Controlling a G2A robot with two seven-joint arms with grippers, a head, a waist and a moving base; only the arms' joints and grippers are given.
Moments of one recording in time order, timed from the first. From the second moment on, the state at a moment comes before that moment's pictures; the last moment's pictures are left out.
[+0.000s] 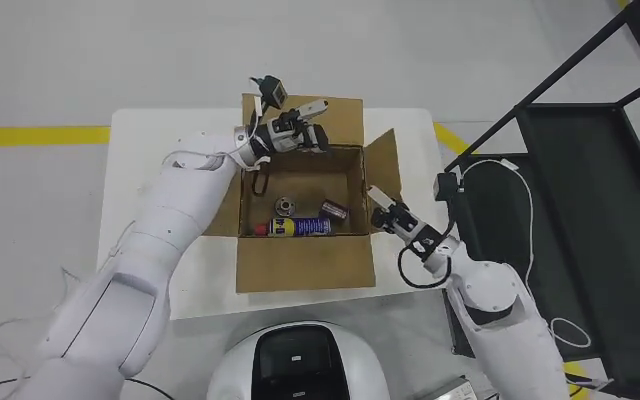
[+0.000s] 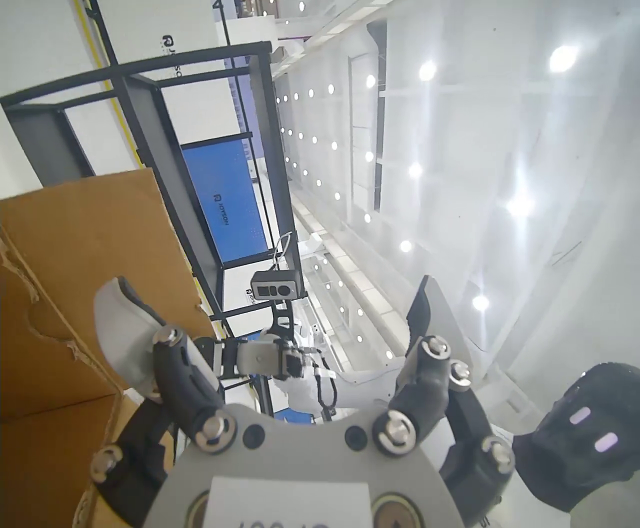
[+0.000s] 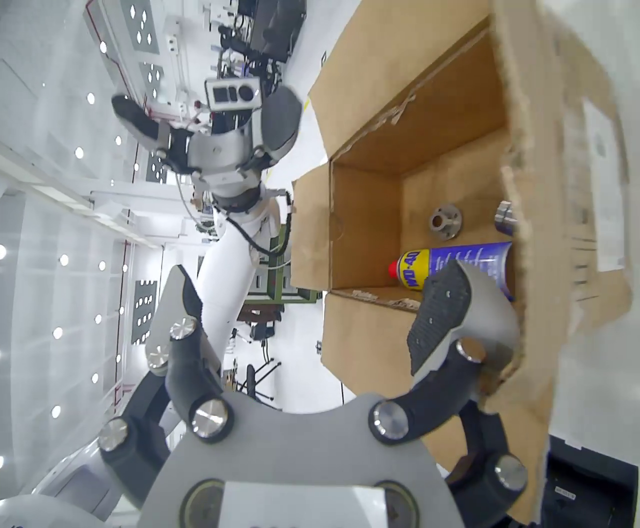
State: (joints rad) left arm 0.45 -1.48 -0.87 -0.63 -0.74 -0.46 -1.17; right arm -1.69 -1.17 1.54 -2.02 0.07 0.03 0.48
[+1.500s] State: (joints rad) left arm 0.95 -1.16 -1.57 -1.23 -0.51 -0.29 -1.32; right arm -1.19 -1.20 1.08 -1.79 -0.62 0.32 0.55
